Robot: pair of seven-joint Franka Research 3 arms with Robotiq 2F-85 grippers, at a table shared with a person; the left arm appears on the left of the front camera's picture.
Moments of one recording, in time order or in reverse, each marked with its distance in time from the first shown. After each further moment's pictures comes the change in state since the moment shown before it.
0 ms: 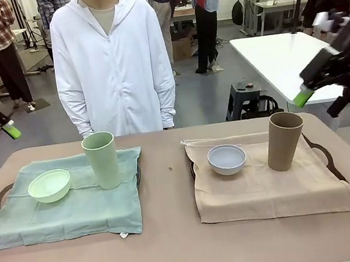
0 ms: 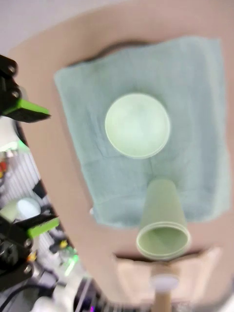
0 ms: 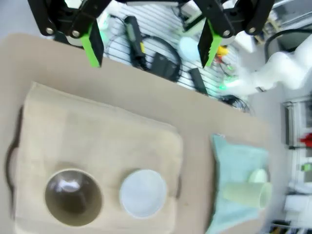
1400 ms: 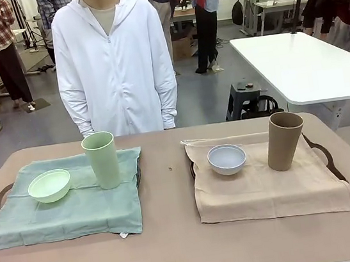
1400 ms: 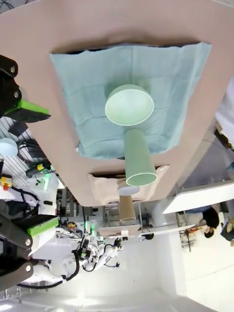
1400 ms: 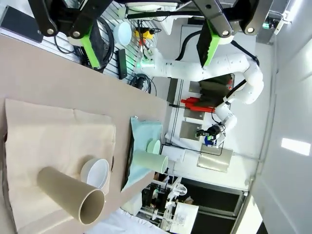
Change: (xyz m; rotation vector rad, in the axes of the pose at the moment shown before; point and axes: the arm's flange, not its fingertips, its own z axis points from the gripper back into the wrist) left arm -0.101 0.182 0.058 -0.589 -0.291 0.139; right arm -0.155 -0.195 0.055 0.614 -0.313 -0.122
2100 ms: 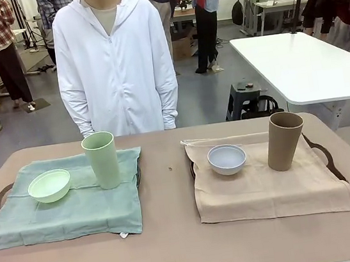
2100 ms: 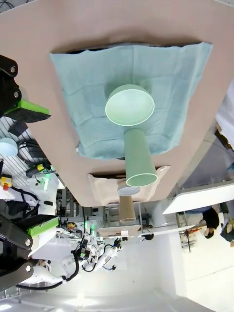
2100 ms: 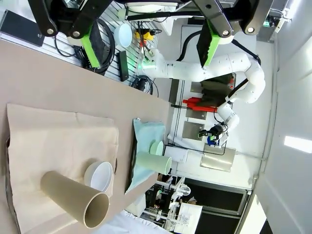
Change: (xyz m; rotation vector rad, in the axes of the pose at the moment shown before) left arm 0.000 0.000 -0.002 0.005 0.002 0.002; right arm -0.002 0.000 -0.001 -0.020 0.007 -0.017
